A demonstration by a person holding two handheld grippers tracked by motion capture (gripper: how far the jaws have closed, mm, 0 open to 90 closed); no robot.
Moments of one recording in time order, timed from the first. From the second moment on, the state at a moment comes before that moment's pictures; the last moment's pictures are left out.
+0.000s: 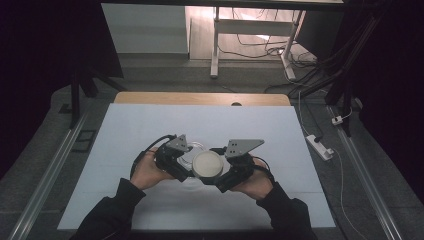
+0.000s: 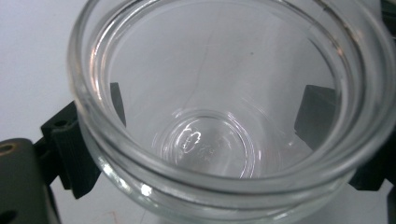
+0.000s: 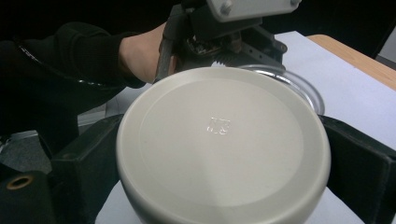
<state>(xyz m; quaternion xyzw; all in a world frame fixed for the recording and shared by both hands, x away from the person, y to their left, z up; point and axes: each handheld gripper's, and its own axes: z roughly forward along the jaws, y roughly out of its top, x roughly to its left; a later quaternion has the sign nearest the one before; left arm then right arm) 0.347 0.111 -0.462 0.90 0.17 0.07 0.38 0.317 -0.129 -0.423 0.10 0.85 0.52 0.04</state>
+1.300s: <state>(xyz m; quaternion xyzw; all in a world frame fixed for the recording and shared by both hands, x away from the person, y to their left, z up) 0.382 0.106 -0.461 0.88 0.23 0.09 0.41 0.292 -0.127 -0.461 0.11 0.85 0.51 0.03</state>
